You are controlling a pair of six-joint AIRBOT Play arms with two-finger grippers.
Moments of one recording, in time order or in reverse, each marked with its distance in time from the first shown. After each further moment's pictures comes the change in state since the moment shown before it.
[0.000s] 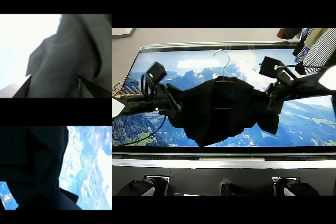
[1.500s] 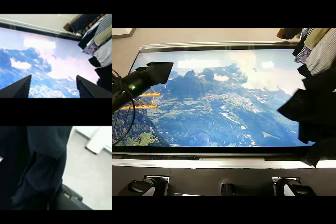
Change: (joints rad) left arm 0.026 0.106 0.000 -0.006 0.385 -0.704; right arm -0.303 0.195 0.308 -1.373 0.120 1.442
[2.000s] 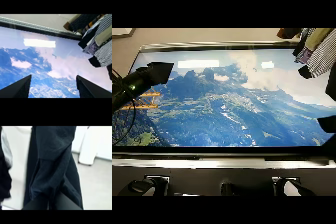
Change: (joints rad) left arm 0.000 -0.001 0.000 0.000 -0.004 0.000; right arm -0.278 -0.235 0.308 0.041 -0.242 0.128
